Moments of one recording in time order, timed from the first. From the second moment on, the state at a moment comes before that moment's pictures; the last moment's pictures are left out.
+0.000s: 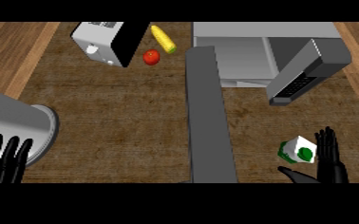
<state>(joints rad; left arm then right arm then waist) 0.52 0.01 0.09 -2.21 0.22 -0.27 -0.17 -0.04 -0.21 -0.33 -0.70 -0.11 0.09 -0.91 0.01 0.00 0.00</state>
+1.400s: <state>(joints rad) 0.53 0.01 0.11 -2.21 0.27 -0.30 -0.16 -0.18 -0.18 -0.19 -0.84 -0.10 0.18 -0.95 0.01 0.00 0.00</state>
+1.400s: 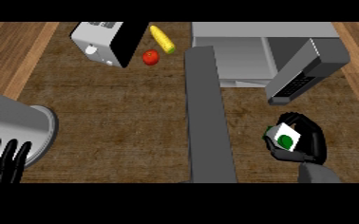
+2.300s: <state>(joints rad) 0.51 0.03 0.20 -2.18 0.34 -0.35 -0.13 -0.28 -0.10 -0.06 -1.23 0.01 -0.01 -0.52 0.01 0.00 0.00</state>
